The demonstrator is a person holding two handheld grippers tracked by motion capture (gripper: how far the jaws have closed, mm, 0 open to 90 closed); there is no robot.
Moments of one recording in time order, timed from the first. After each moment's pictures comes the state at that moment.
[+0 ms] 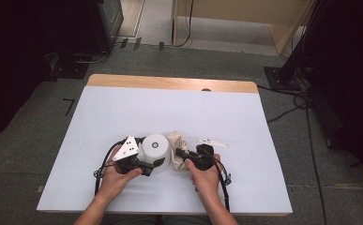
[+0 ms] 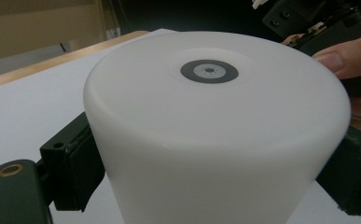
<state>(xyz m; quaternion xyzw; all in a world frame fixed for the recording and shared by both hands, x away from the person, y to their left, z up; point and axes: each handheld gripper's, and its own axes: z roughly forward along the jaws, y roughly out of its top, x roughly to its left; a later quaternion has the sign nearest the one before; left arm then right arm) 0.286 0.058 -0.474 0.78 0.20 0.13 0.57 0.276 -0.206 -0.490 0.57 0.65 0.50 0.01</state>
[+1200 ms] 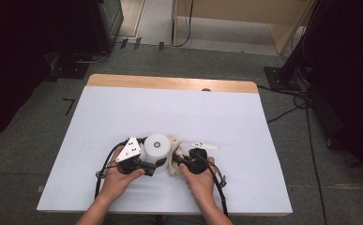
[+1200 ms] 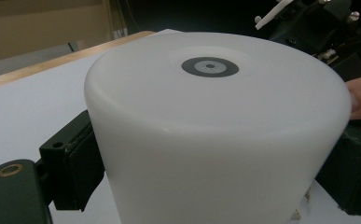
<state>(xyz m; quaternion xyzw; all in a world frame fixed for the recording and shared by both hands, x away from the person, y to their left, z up) 0.284 0.052 -0.477 0.78 0.21 0.14 0.57 0.271 -0.189 -0.502 0.56 0.68 0.47 0.01</state>
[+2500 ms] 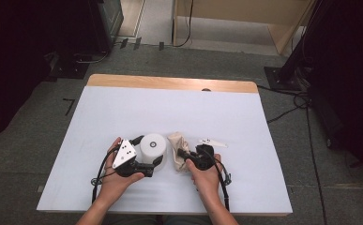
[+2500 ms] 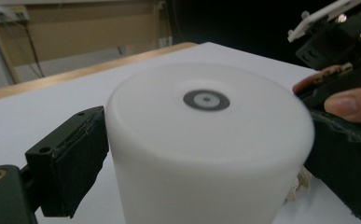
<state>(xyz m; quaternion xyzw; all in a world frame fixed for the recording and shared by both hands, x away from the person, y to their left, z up) 0.258 0.055 -0.461 0.74 0.30 0.21 0.57 0.279 -0.208 -0.496 0.58 0.66 0.48 0.03</state>
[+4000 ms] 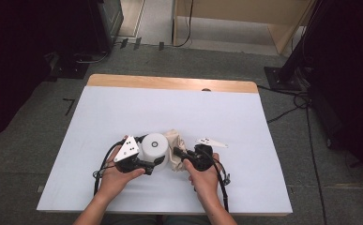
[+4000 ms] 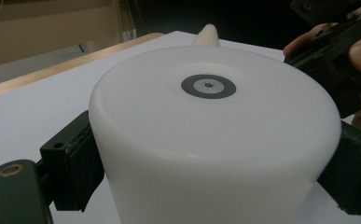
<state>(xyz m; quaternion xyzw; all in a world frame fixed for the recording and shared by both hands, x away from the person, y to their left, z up) 0.282 0.057 -0.470 0.78 0.22 0.16 0.57 0.270 -0.199 -0.475 0.55 0.66 0.52 0.02</state>
